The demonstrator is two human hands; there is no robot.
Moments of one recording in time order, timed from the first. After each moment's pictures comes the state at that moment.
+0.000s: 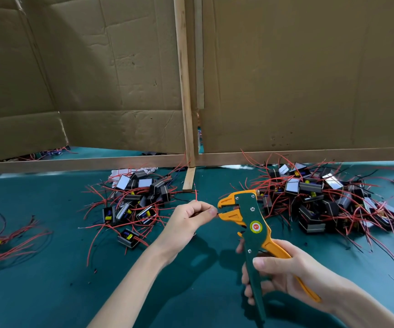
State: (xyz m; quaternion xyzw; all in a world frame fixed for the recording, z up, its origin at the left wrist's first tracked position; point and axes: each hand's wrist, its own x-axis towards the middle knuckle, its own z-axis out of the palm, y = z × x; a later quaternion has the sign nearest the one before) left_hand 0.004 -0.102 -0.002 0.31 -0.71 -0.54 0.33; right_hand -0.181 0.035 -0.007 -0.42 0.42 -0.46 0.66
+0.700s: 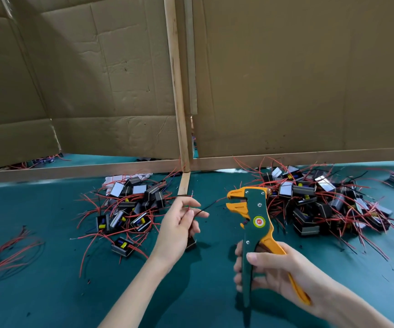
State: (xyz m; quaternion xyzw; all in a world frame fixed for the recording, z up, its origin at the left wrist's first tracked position) left_hand -0.001 -0.108 -0.018 0.31 -0.68 -0.49 0.44; right_hand -0.178 0.030 -0.013 -0.39 0.40 -0.52 0.65
